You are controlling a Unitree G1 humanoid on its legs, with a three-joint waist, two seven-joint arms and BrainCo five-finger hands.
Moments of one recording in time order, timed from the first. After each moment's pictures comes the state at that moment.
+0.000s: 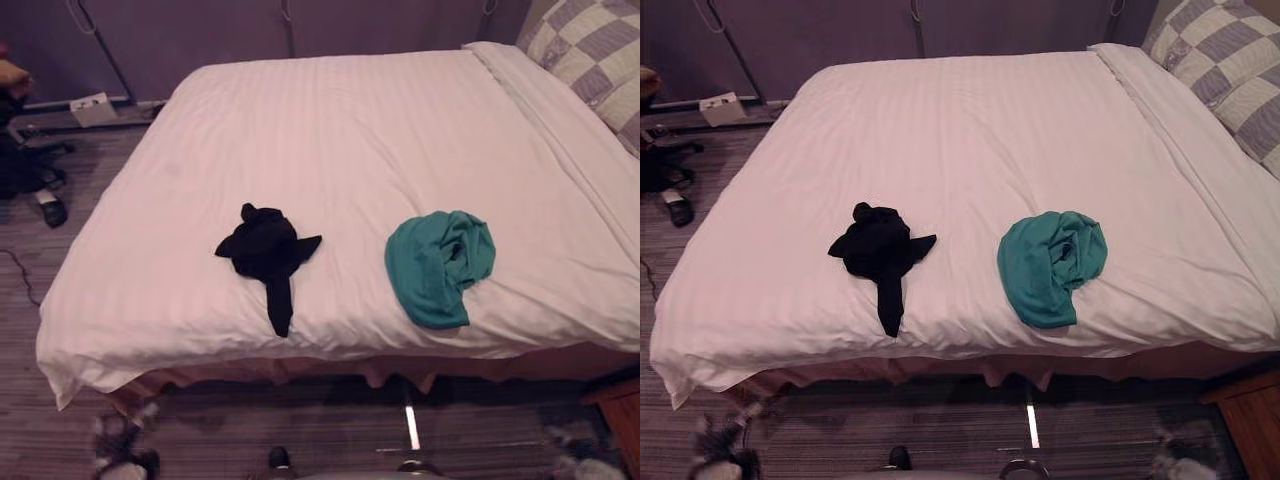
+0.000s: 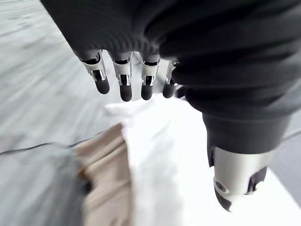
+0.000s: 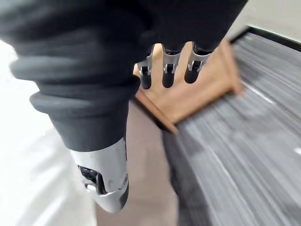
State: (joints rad) left arm 0.09 0.43 0.36 0.86 -0.06 -0.30 0.38; right arm 0.07 -0.45 -0.52 0.88 -0.06 -0.09 -0.36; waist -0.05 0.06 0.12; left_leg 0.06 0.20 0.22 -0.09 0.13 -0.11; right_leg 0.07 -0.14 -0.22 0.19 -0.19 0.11
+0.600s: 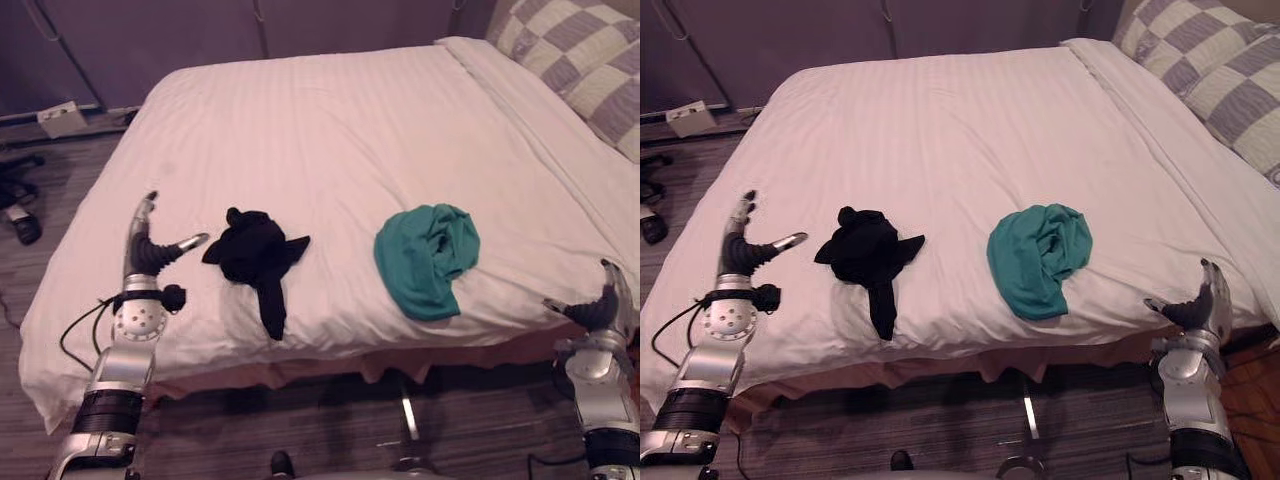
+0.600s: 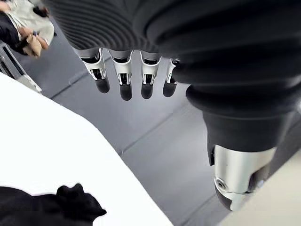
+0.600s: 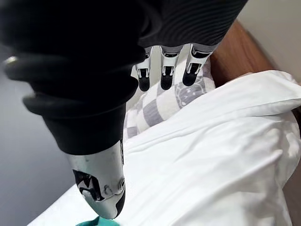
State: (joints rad) left arm -0.23 0.55 0.01 0.27 0.09 -0.11 0.26; right arm -0.06 -0.52 -0.27 0.37 -0.37 0.01 -0.38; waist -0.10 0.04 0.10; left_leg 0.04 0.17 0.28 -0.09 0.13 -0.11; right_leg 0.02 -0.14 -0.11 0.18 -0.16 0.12
